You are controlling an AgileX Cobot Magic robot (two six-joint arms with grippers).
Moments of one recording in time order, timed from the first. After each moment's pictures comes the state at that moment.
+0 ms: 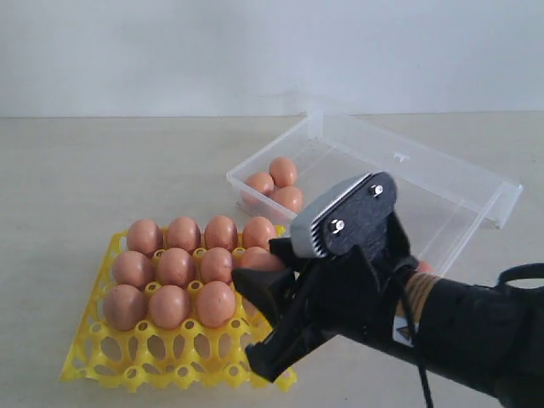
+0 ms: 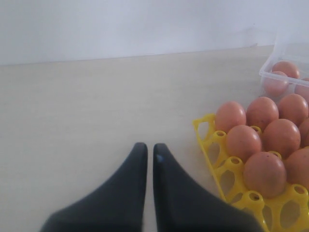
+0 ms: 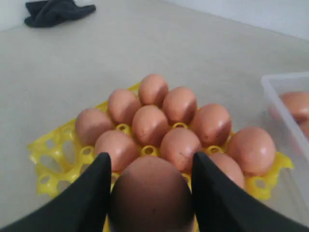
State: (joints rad) left arm -0.03 0.00 0.00 -0.19 0.34 0.25; right arm 0.73 1.52 -0.41 -0.09 -0.69 0.14
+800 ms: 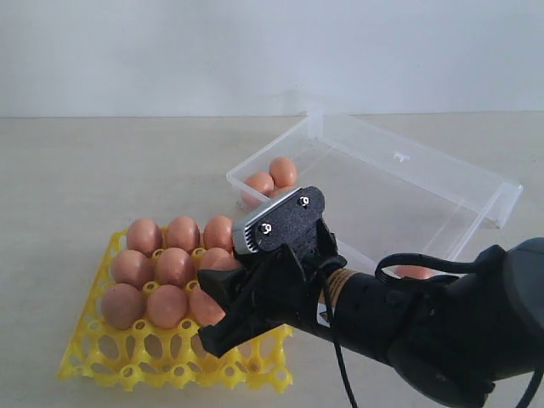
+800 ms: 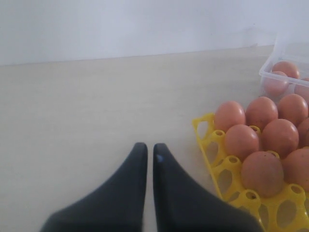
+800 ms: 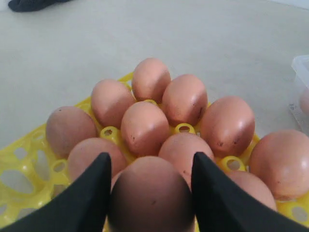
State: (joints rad) left arm -0.03 0.00 0.00 -0.19 0.34 0.25; right arm 0.73 1.82 -0.59 -0.08 -0.78 0.17
